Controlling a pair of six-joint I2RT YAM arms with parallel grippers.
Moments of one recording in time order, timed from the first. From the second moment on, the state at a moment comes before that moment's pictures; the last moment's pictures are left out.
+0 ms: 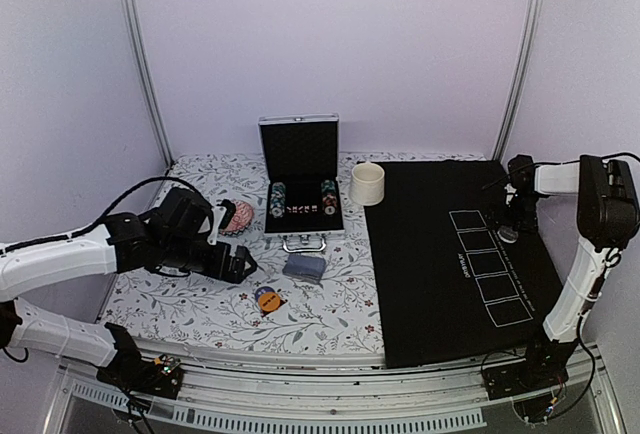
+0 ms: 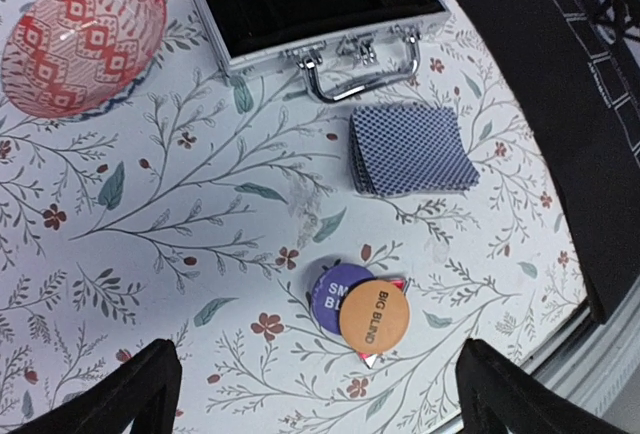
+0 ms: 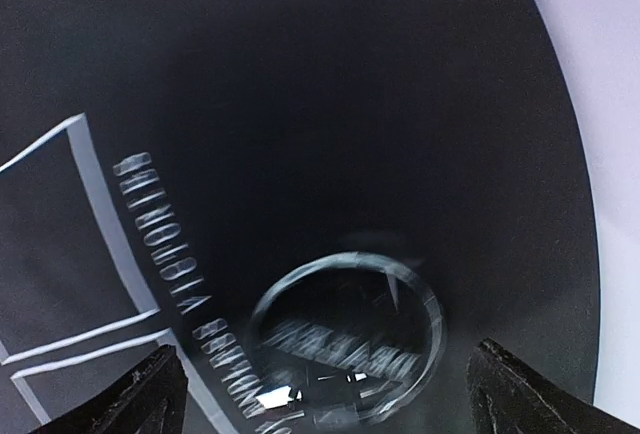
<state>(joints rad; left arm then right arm) -0.75 1.09 0.74 -0.49 -0.05 -0.44 -0.12 1.89 1.19 -0.52 0.15 0.15</state>
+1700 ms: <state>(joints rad) -0.75 1.27 0.52 -0.26 0.12 -0.61 1.02 1.86 1.30 -0.27 -0.32 0.54</state>
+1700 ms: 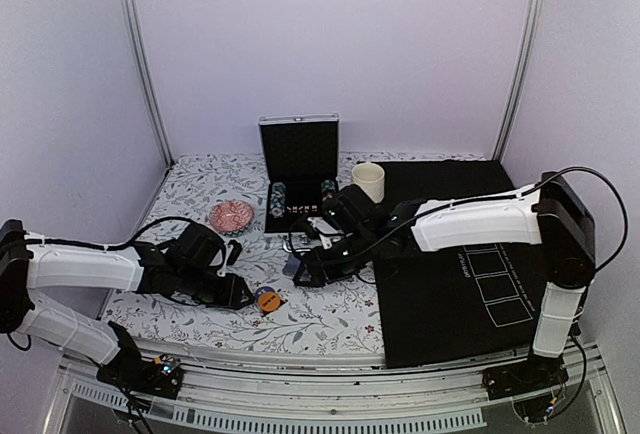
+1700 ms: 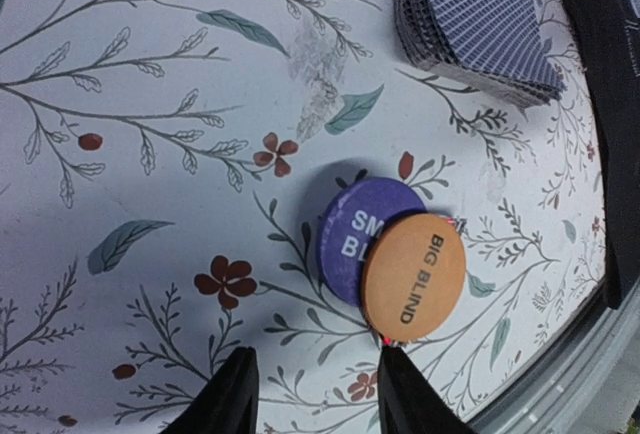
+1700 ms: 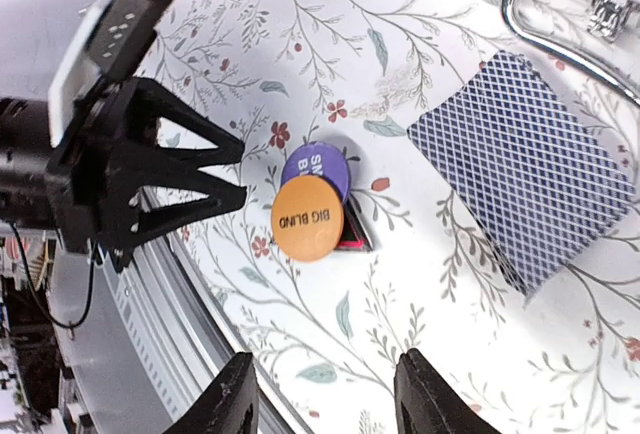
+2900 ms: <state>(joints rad) -0.72 1.40 0.46 0.00 0.31 -0.61 1.04 2.25 1.61 -0.29 -0.46 0.56</state>
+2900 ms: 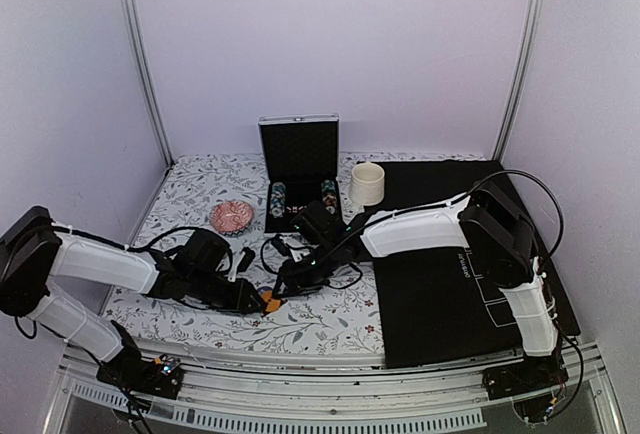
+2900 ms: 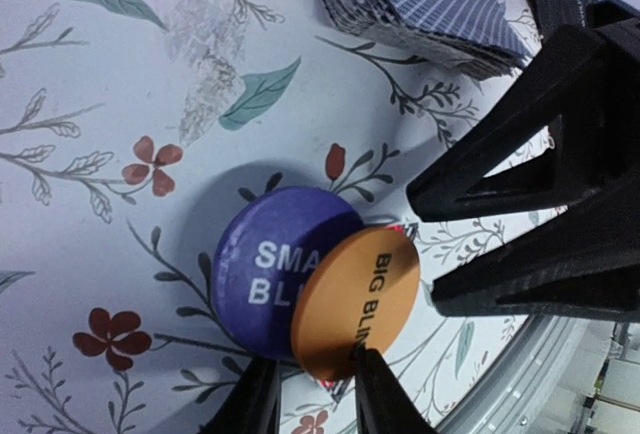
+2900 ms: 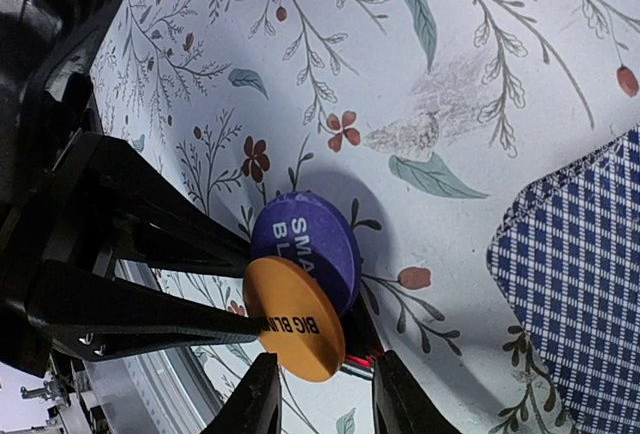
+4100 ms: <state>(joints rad) -0.77 1.40 0.48 0.04 0.36 -0.59 1.03 2.18 1.46 -0.16 -0.60 0.58</state>
